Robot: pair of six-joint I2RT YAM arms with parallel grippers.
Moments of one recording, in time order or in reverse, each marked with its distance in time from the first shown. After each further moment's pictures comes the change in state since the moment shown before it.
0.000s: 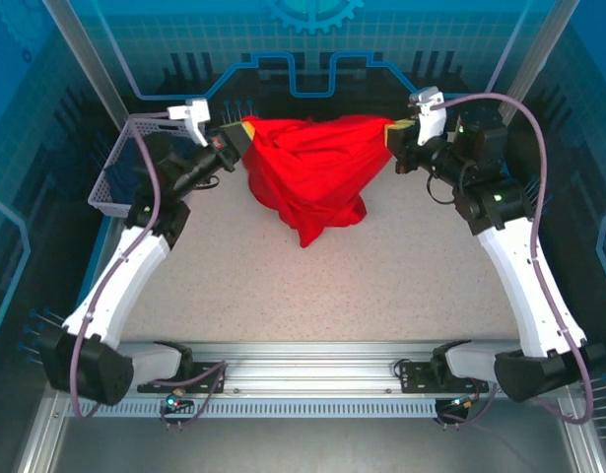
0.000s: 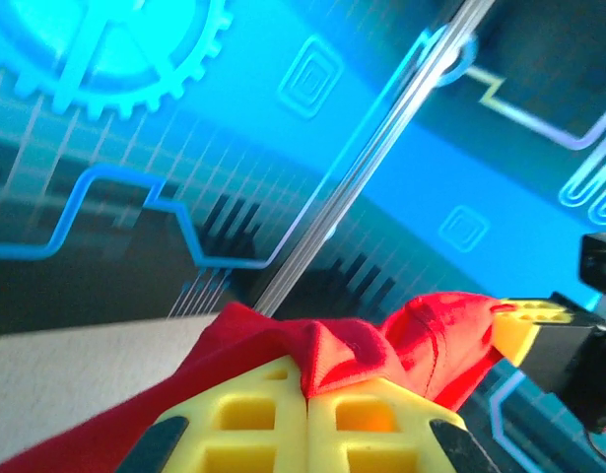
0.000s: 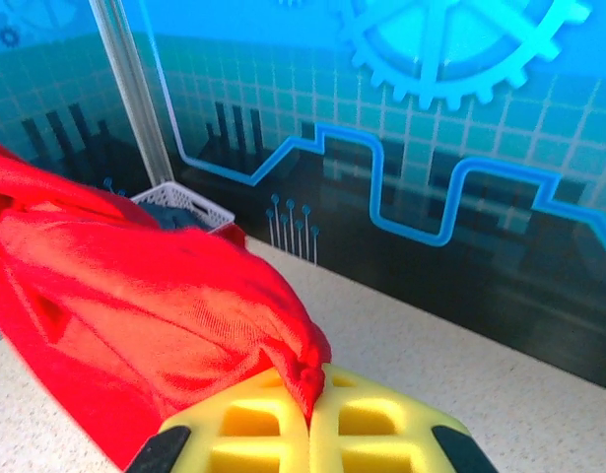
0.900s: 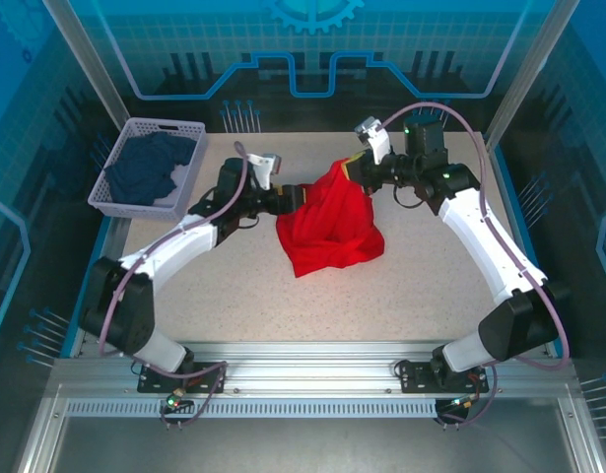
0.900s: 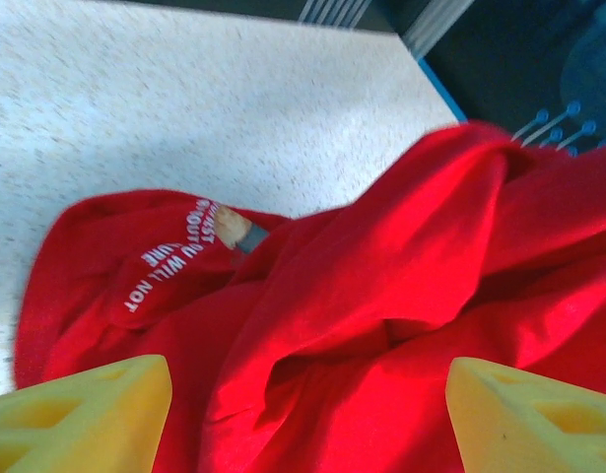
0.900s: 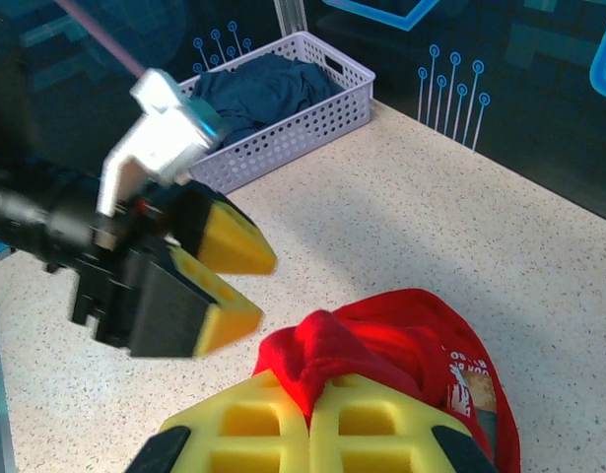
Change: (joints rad) left arm -0.201 0.356 -0.069 -0.282 -0.157 0.295; right arm 0.050 0.232 -0.064 -0.031 -0.294 -0.122
